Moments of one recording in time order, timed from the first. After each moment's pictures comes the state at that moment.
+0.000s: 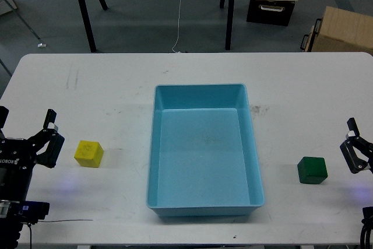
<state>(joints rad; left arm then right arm) 0.39 0.25 -1.42 -1.76 -0.45 -0.49 -0.01 -0.43 -0.06 1.69 1.66 0.27 0.44 -0.14</state>
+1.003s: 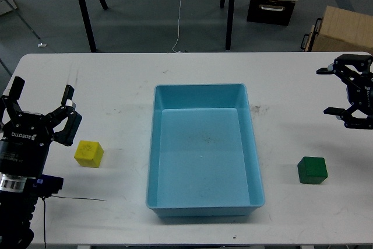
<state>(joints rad) 0.23 0.22 -1.35 -1.73 -0.35 -0.49 0.00 0.88 -1.03 0.45 1.48 -0.23 0.34 -0.49</state>
